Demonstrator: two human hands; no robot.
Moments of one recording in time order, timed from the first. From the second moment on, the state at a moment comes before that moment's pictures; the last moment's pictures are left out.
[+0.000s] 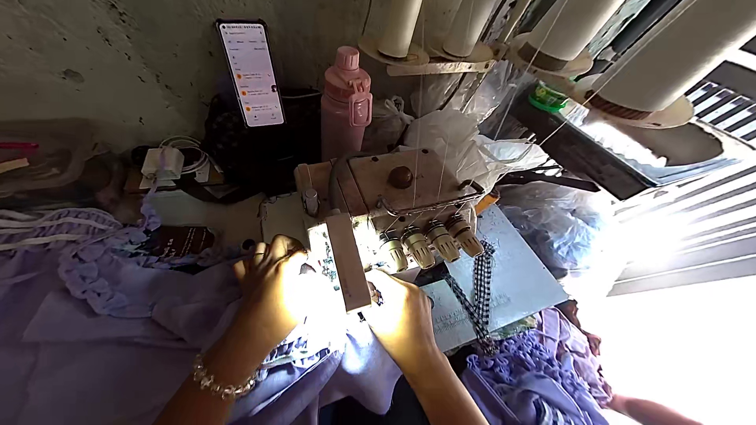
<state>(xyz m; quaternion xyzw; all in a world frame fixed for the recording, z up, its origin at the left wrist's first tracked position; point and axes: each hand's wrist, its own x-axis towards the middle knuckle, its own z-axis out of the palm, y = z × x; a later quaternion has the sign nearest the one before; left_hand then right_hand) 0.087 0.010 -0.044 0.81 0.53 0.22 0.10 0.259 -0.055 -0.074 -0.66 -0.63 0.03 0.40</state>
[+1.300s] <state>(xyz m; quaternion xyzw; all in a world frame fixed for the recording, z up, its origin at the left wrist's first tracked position) 0.083 0.020 -0.055 0.71 0.51 0.44 0.21 0.260 -0.051 -0.066 -0.68 -0.64 0.01 0.37</state>
